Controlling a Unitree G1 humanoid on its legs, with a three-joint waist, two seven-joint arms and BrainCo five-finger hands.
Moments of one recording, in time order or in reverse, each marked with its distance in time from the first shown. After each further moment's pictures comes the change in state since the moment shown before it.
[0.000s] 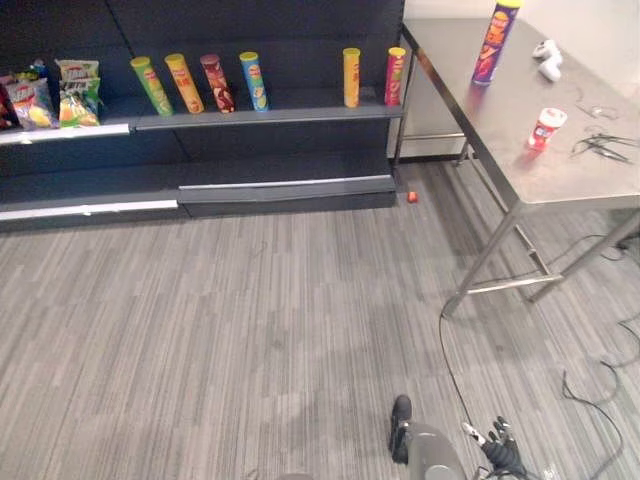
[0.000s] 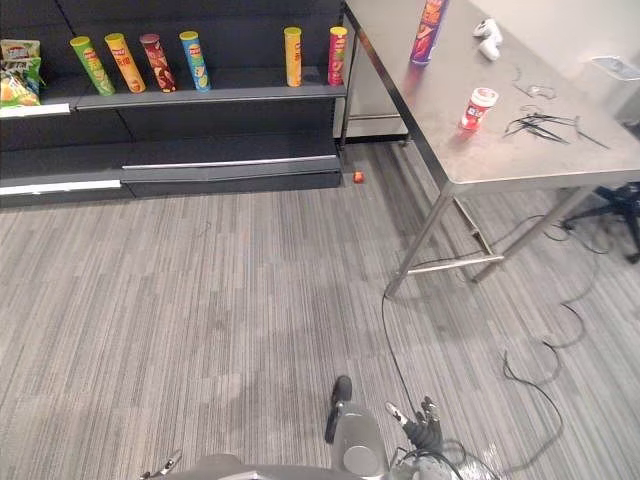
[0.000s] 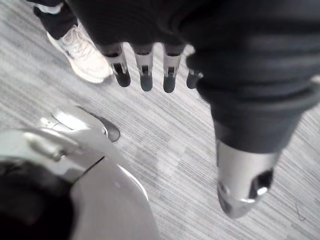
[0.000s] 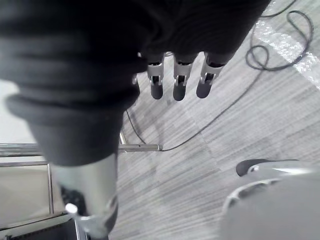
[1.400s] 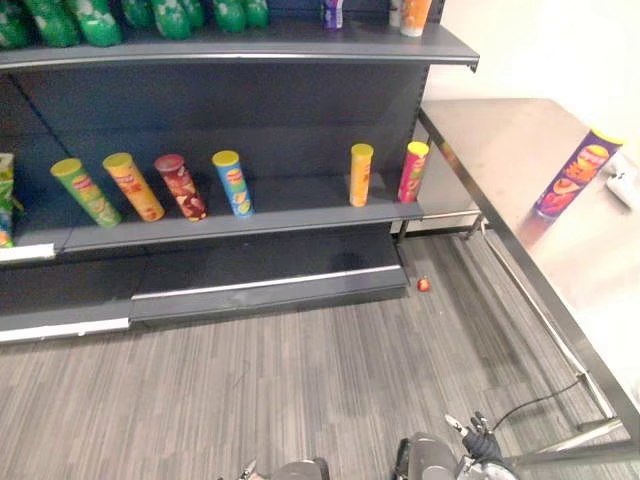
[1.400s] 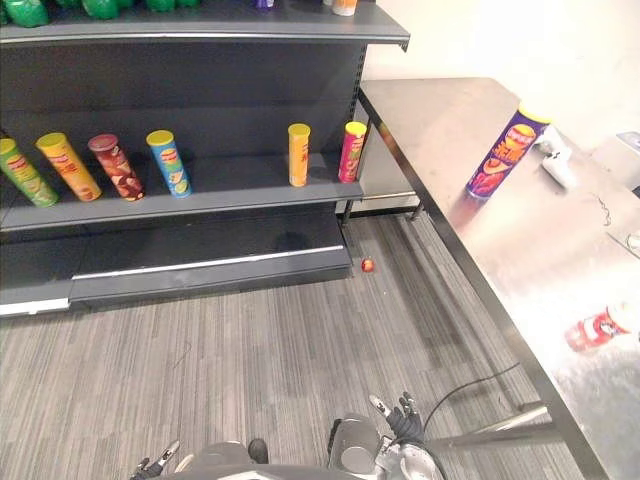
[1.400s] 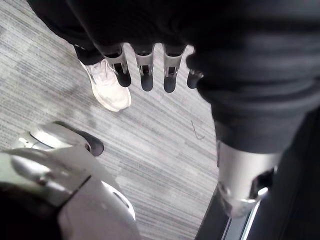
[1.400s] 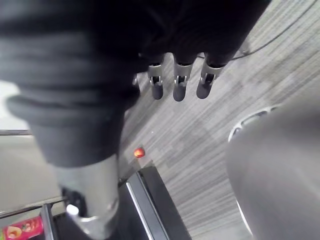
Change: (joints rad) left arm 0.017 0.035 0.007 -0.028 -0.001 -0.042 -0.045; right arm -0.059 0.062 -0.033 0.065 0.031 0.089 0.081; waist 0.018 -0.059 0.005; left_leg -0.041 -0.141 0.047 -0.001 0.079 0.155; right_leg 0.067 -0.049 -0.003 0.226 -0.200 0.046
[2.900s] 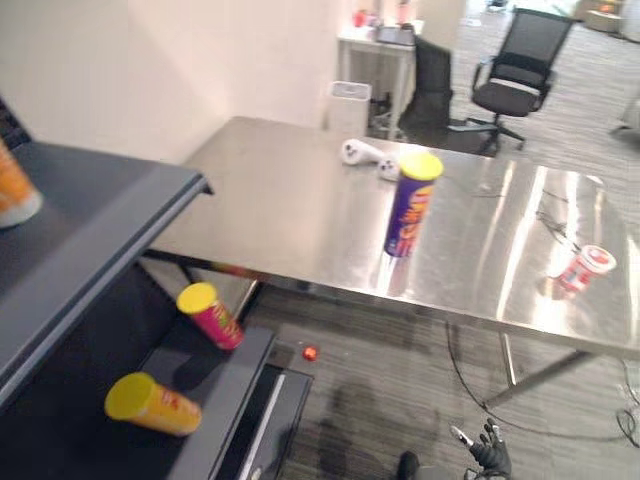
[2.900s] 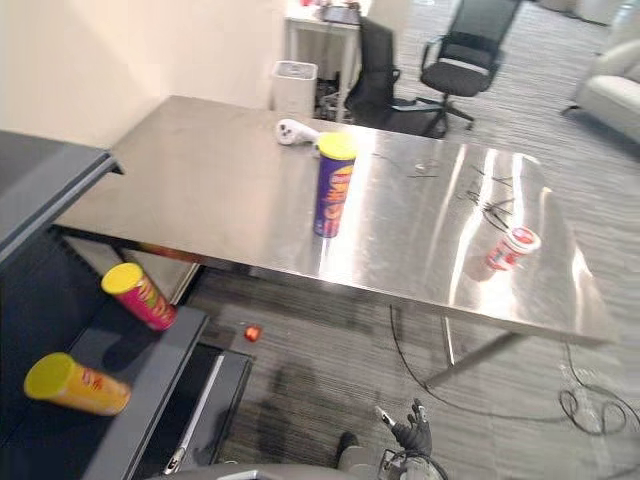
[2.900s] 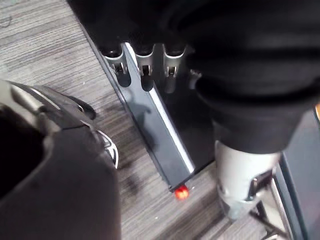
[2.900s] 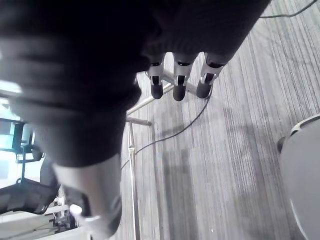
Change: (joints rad) left arm -0.016 -0.054 0.069 0.072 -0.040 -0.006 -0.051; right arm 0.069 0.003 -0.001 -0.030 -0.149 -0.070 -0.100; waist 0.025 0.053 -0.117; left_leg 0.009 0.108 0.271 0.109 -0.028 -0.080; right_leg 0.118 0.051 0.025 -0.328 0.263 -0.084
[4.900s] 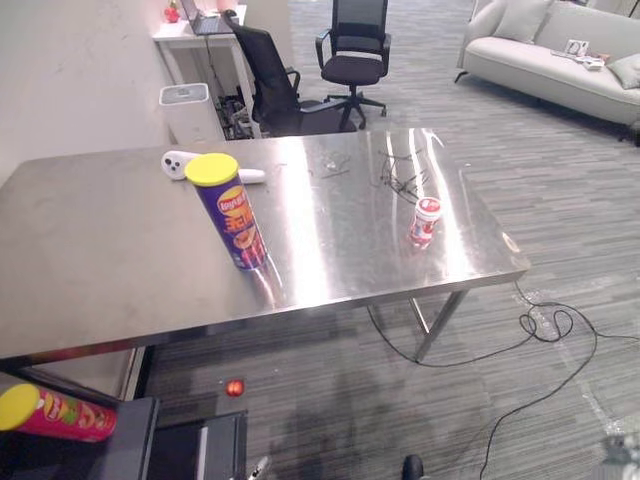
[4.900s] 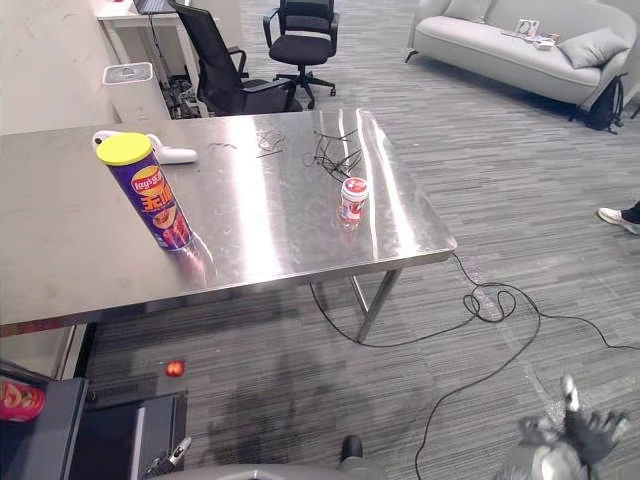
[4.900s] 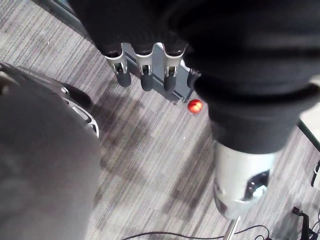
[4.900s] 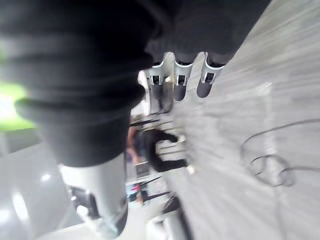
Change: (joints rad) left arm 0.038 0.013 0.011 -0.131 0.080 0.048 -0.049; right arm -0.046 -0.190 -0.540 -0.559 0.412 0.009 -0.173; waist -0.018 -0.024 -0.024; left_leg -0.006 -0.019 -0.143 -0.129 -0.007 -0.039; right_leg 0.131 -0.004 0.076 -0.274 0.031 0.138
